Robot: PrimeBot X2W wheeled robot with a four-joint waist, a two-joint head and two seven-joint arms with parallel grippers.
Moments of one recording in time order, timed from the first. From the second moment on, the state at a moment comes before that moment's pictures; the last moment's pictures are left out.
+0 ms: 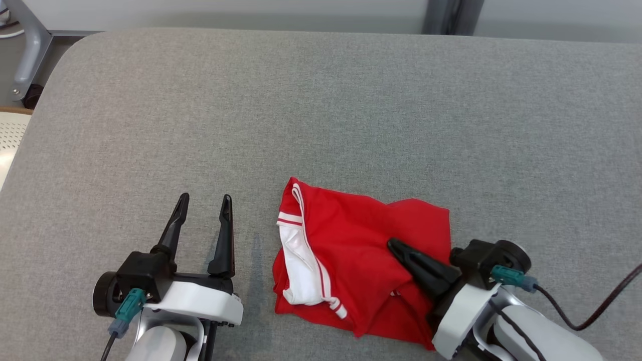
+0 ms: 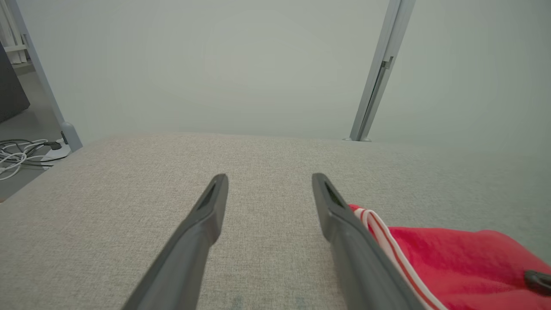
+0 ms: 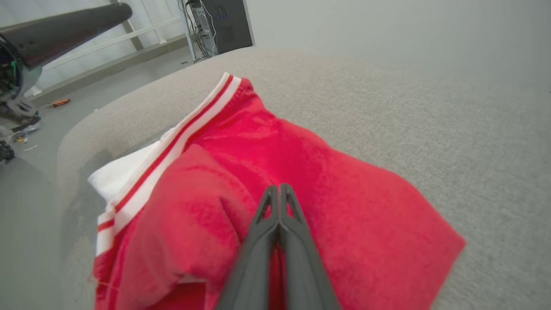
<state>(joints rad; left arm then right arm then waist) -0.16 0.19 -0.36 0.11 -0.41 0.21 -0.26 -0.48 -0.35 0.88 0.38 0.57 0.13 -0.26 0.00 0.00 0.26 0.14</state>
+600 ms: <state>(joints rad) -0.17 0.17 -0.34 0.13 -0.40 0.19 -0.26 -0.53 -0.35 1.07 0.32 0.61 0.13 -0.26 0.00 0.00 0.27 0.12</state>
